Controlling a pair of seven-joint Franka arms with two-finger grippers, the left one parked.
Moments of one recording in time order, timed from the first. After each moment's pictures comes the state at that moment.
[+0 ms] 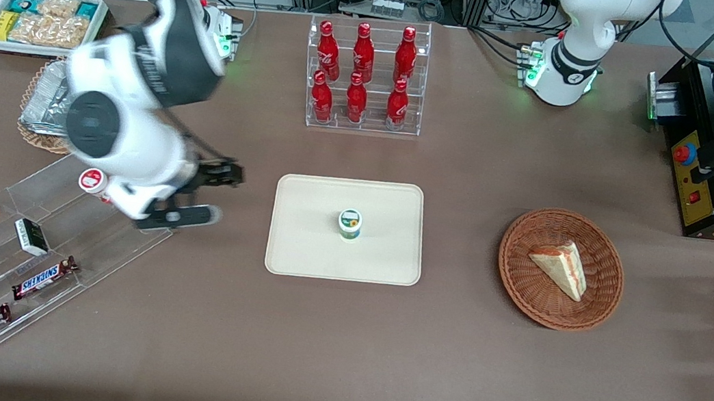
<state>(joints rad) 0.41 0.28 -0.13 -1.53 0.14 1.64 0.13</state>
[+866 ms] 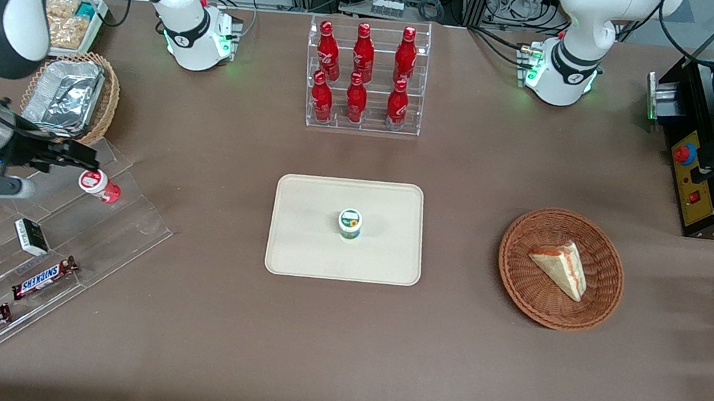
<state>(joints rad) 0.07 0.07 -0.12 -1.72 0.04 1.67 -0.11</state>
